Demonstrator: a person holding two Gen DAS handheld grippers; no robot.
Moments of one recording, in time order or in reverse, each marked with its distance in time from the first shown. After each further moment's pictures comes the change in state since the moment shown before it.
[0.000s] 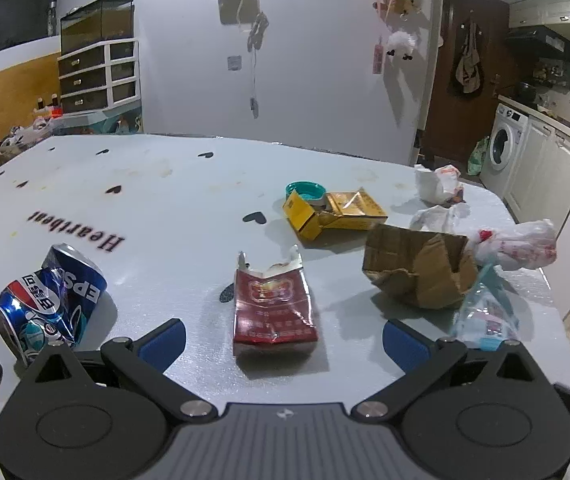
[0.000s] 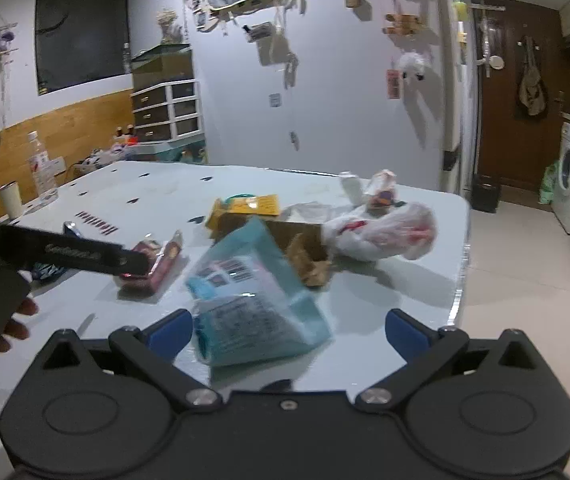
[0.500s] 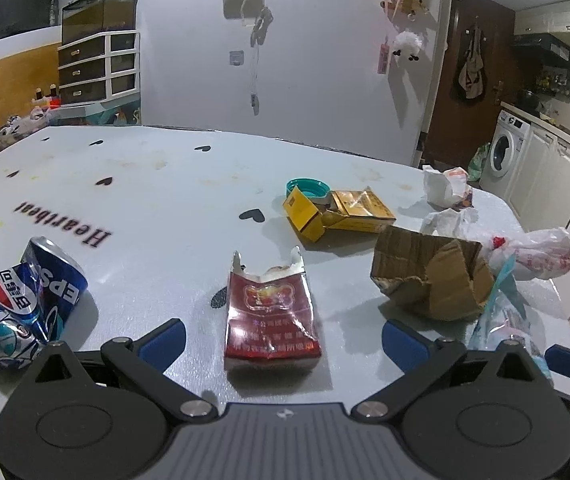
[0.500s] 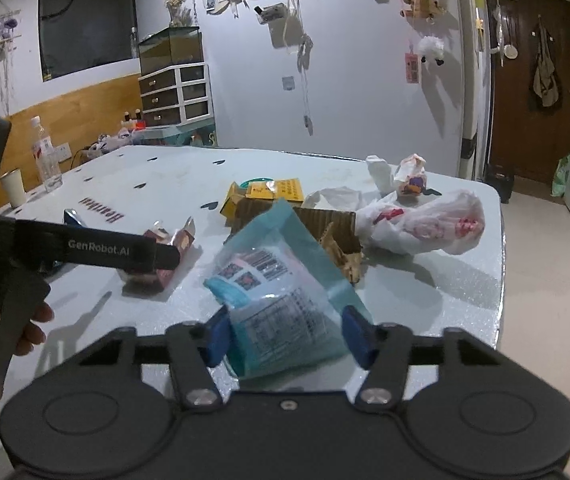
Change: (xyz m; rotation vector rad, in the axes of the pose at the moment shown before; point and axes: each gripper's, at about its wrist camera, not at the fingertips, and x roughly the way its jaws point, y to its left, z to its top) left arm 0.024 0.001 0.002 -0.027 -0.003 -0.010; right arm 0.033 0.015 0.006 -0.003 0.044 0.022
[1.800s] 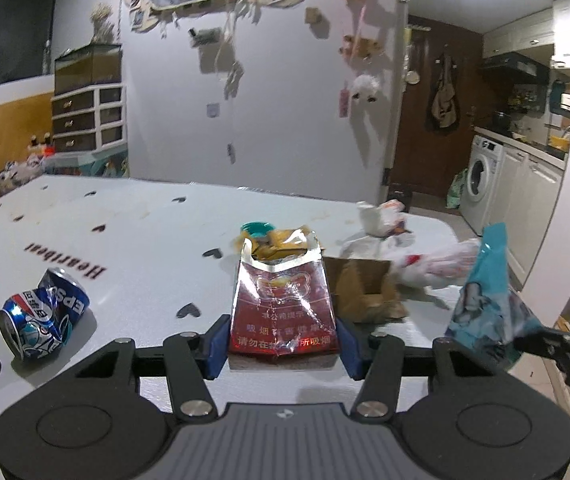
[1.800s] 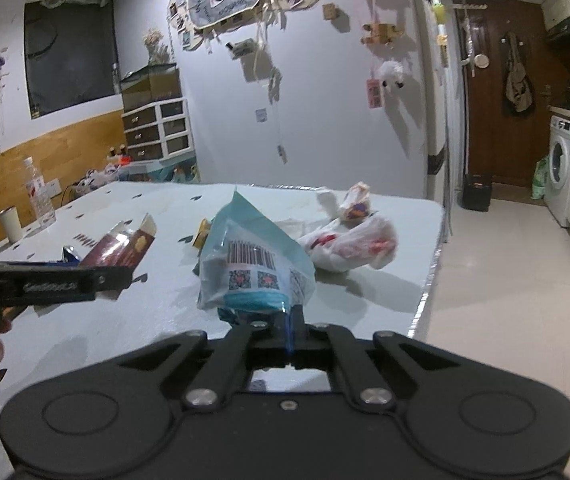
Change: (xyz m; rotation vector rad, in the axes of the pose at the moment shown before) left arm -0.090 -0.054 -0.021 0.058 -0.147 -0.036; right arm -0.073 -0.044 -0.001 0.058 -0.083 -0.038
